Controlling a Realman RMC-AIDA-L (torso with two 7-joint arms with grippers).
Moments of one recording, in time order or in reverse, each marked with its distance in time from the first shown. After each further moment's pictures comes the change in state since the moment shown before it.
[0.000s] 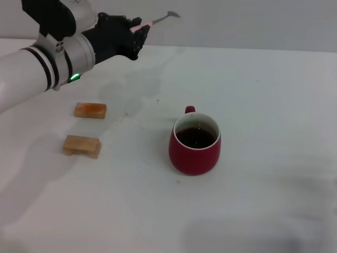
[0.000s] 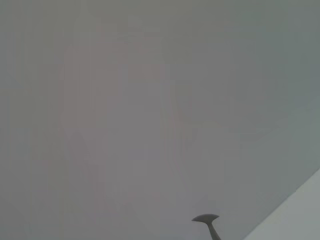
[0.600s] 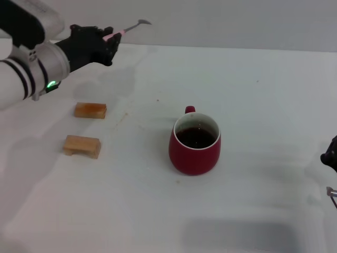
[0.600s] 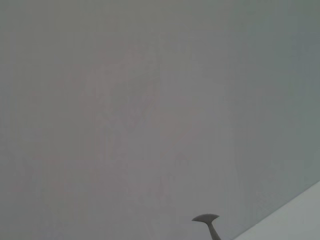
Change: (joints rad) left arm 0.000 -0.010 -0.001 0.192 -0.001 0.122 -0.101; right arm 0.072 -0.002 -0.027 0.074 -0.004 0.075 0.000
